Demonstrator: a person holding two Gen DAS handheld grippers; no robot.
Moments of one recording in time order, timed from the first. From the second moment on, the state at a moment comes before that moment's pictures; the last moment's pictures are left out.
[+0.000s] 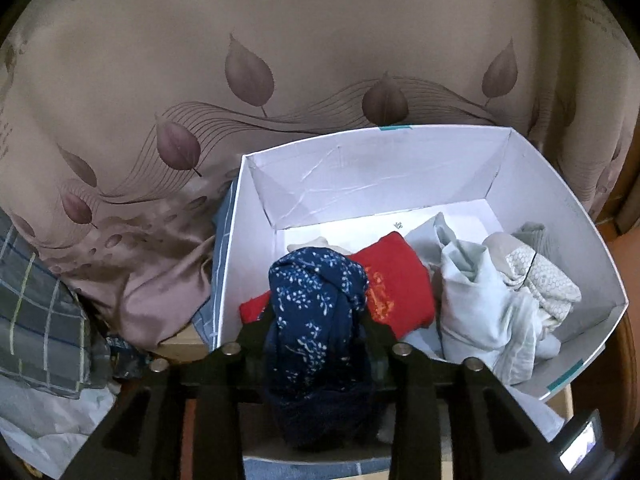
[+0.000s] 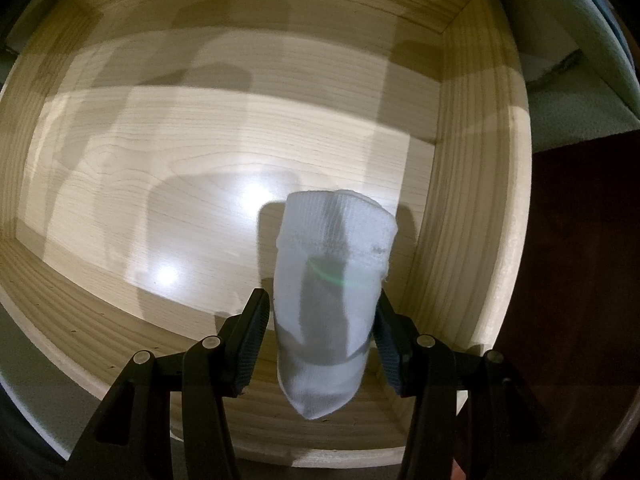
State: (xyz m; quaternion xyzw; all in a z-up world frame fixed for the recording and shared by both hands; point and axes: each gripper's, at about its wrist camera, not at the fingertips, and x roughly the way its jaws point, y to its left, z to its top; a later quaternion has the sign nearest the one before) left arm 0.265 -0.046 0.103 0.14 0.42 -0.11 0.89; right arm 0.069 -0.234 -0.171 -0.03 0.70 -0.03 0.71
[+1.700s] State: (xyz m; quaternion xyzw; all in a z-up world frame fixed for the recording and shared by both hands) left arm 0.107 0.010 0.088 0.13 0.44 -0.09 0.88; right arm 0.058 -0.246 -0.103 0.00 0.63 -0.04 0.77
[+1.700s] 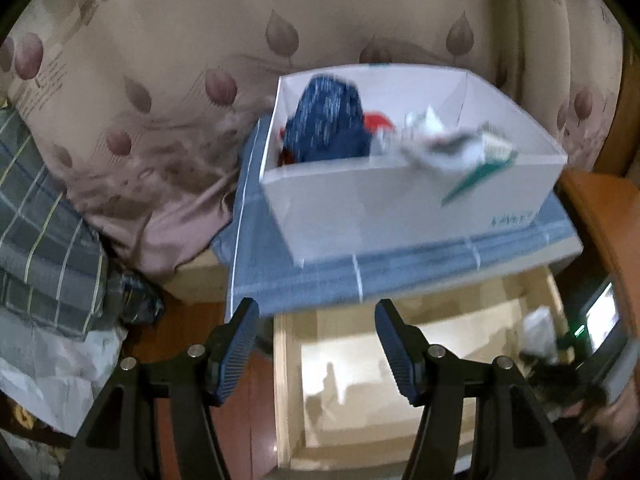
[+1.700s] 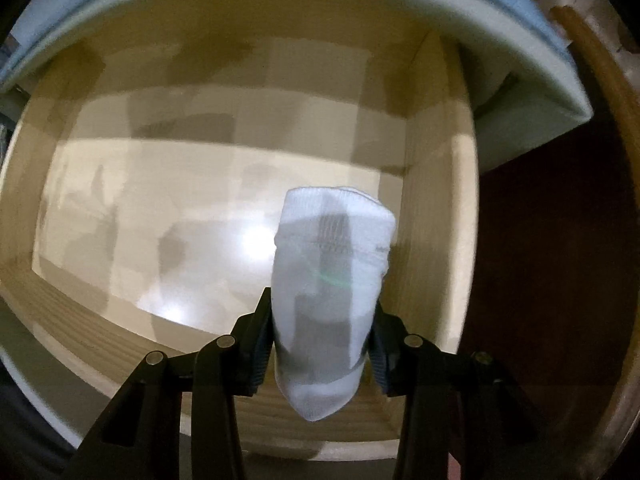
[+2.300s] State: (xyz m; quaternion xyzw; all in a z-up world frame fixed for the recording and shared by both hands) left arm 0.058 0.020 0.012 0.12 0.46 -0.04 0.88; right arm 0.012 -0.243 0.016 0.04 0.43 -0.03 0.90
